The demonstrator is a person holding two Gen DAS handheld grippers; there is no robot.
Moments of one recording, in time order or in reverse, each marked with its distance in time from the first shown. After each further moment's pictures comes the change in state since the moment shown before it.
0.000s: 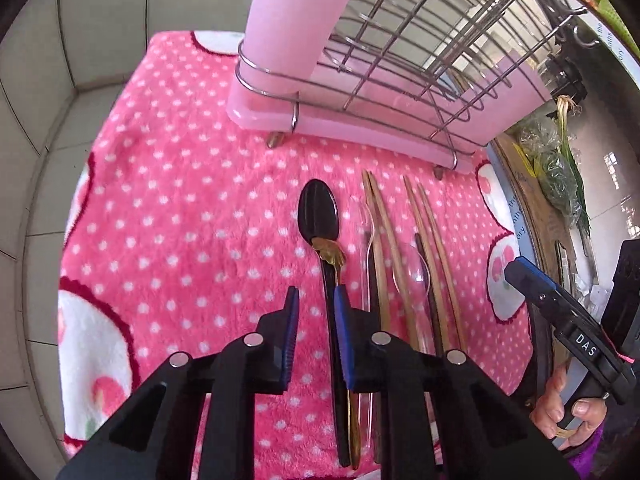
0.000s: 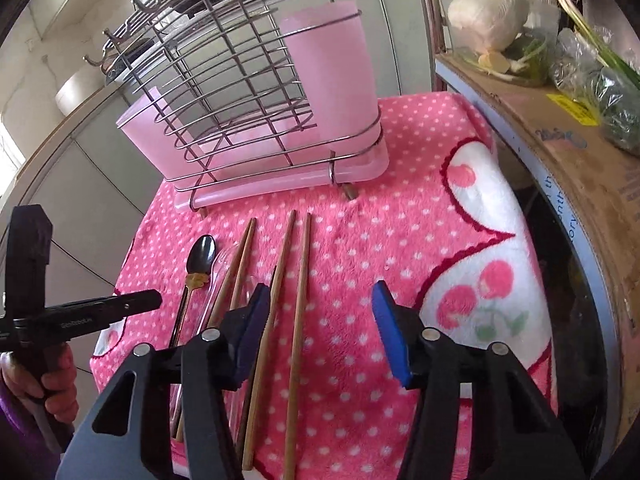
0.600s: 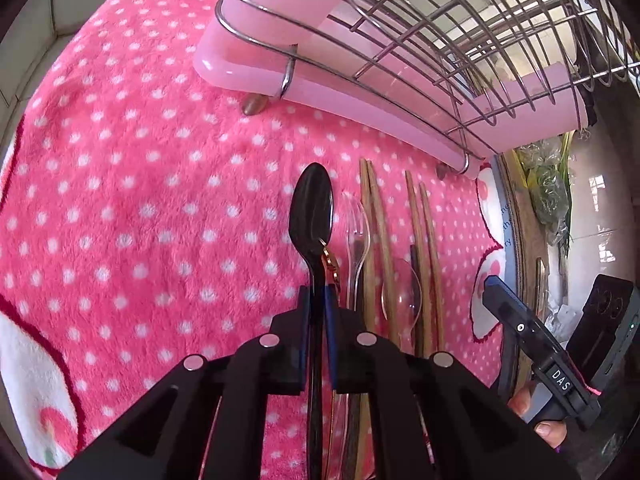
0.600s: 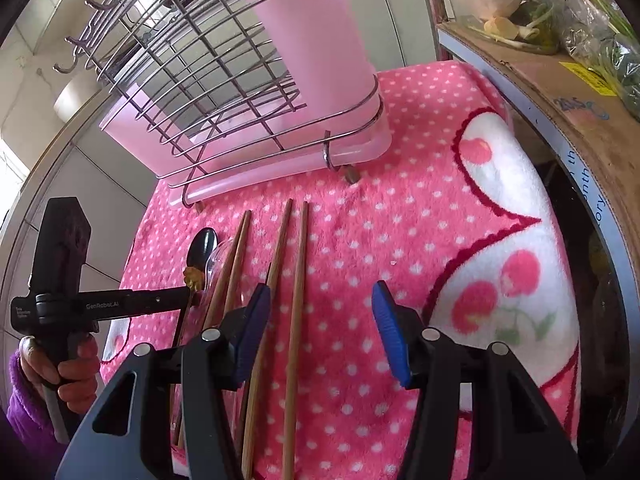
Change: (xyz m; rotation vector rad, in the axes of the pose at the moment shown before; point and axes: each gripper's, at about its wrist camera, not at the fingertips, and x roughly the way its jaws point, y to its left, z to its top) left arm 0.052 0.002 0.023 -0.123 0.123 -0.139; right arm 0.026 -0.012 0.007 0.050 0.073 0.057
